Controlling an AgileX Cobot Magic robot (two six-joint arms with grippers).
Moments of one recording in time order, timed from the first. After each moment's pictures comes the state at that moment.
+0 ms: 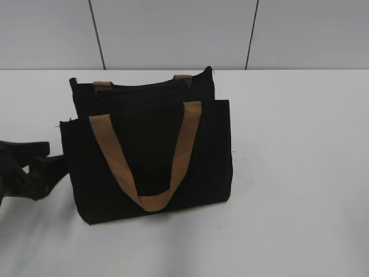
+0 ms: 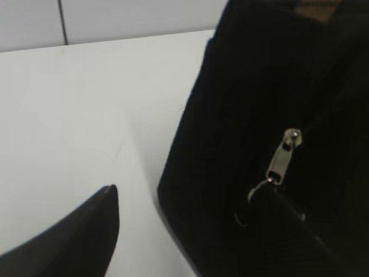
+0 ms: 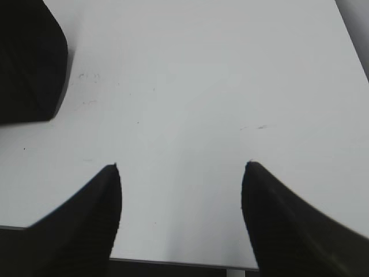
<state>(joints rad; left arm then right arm) -0.07 1.54 -0.22 0.57 -0.90 -0.20 -0.07 -0.01 -0.49 0.16 1.10 -0.17</state>
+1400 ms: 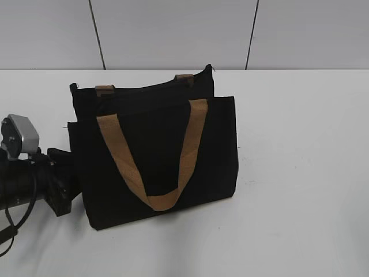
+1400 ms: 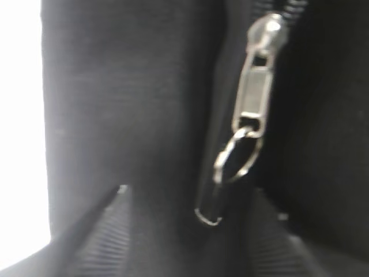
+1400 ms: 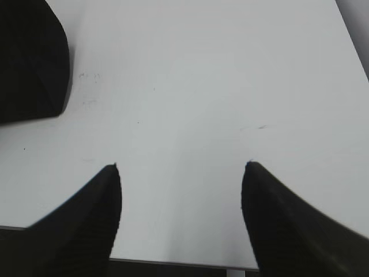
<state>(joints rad) -0.02 2.00 -0.40 0.90 -1.21 -0.02 -0.07 -0.01 -0.49 0.16 1.10 -0.17</state>
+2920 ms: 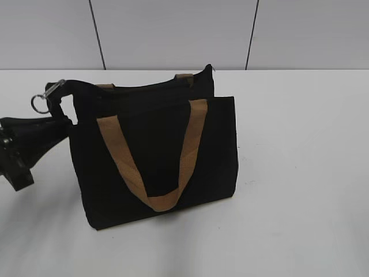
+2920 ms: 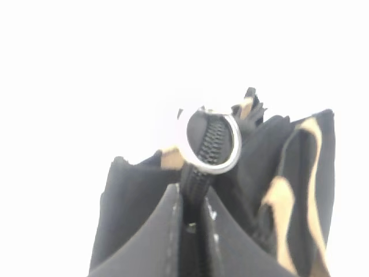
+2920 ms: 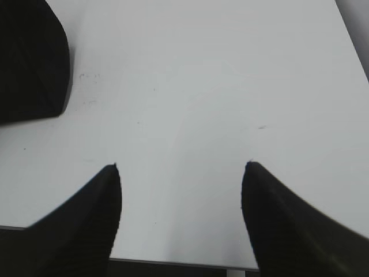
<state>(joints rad) 0.00 1.55 -0.24 0.90 -1.21 -0.28 -0.07 -0.01 -0.49 0.16 1.10 -0.17</state>
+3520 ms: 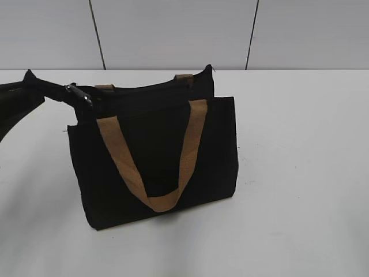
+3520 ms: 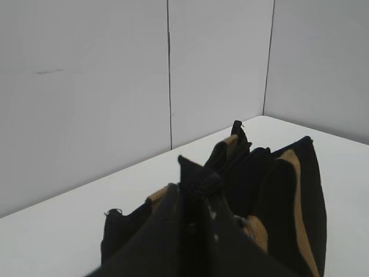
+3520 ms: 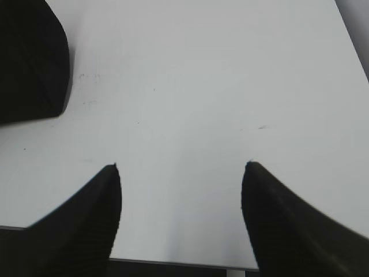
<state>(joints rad) 0.00 1.14 -0.24 0.92 -1.03 -0.47 -0.07 -0.01 -0.49 0.16 1.10 -0.17</state>
